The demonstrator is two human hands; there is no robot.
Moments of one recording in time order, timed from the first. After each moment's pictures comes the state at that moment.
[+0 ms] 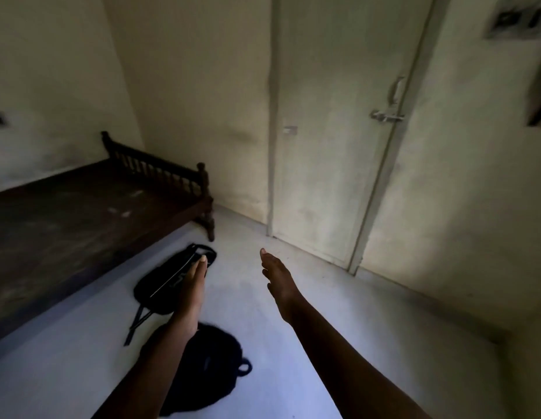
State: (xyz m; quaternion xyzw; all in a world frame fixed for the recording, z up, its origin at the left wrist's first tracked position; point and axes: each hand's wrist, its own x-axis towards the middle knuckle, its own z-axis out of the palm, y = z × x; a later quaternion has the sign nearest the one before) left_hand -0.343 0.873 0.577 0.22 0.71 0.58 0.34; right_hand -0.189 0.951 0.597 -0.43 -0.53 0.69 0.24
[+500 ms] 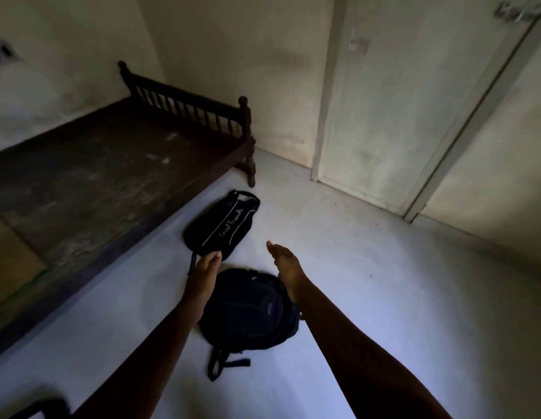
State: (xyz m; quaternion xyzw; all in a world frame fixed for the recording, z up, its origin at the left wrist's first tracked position) left_hand -0.552 0.809 0.502 0.23 0.80 0.44 0.33; right_hand -0.420 0.916 0.484 -0.51 -0.49 0.69 0.15
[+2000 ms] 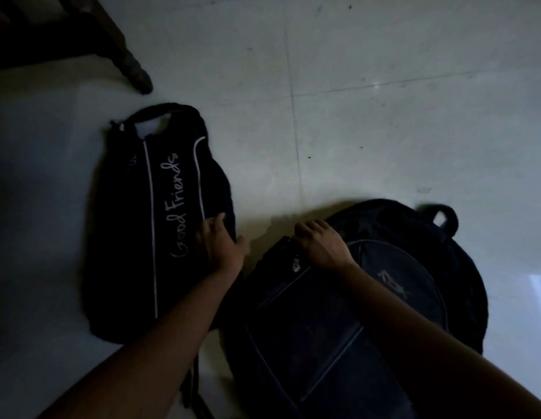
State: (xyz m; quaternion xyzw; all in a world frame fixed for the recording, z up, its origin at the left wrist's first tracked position) left_hand -0.920 1.237 -0.177 0.54 0.81 0.05 0.23; right_hand -0.742 1.217 -0.195 -0.53 -0.85 0.08 -0.04
